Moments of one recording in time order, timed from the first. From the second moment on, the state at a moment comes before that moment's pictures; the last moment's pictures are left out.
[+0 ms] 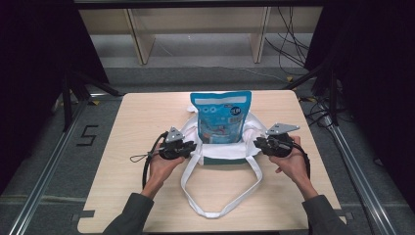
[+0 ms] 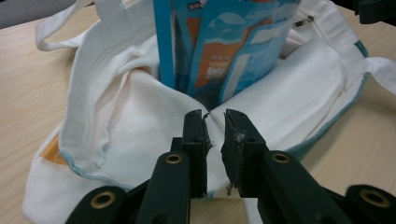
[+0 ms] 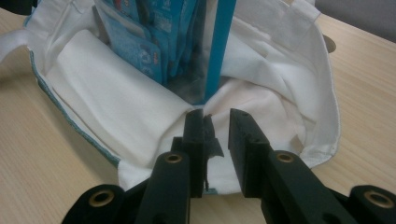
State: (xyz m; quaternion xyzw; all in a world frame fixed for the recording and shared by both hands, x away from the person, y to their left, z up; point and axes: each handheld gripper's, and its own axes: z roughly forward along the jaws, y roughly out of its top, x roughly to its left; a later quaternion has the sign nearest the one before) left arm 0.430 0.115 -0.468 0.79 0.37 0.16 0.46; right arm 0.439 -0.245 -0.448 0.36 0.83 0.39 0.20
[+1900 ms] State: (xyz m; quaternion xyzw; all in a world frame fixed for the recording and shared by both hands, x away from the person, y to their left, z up) left arm 0.335 0.146 -0.481 0.79 0.37 0.16 0.47; right arm 0.380 -0.253 -0.450 0.36 0.82 0.40 0.19
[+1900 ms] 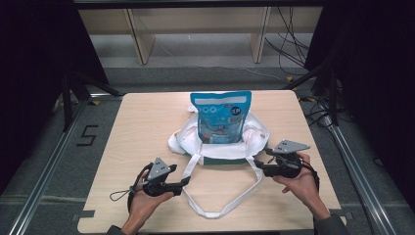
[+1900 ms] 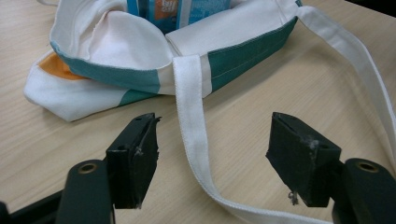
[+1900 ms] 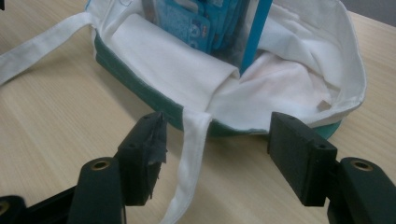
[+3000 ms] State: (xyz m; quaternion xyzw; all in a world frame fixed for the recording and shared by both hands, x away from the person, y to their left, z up) left arm 0.307 0.137 -0.500 0.80 0.37 0.13 0.46; right arm 0.339 -0.257 -0.476 0.35 0.83 0.39 0.17
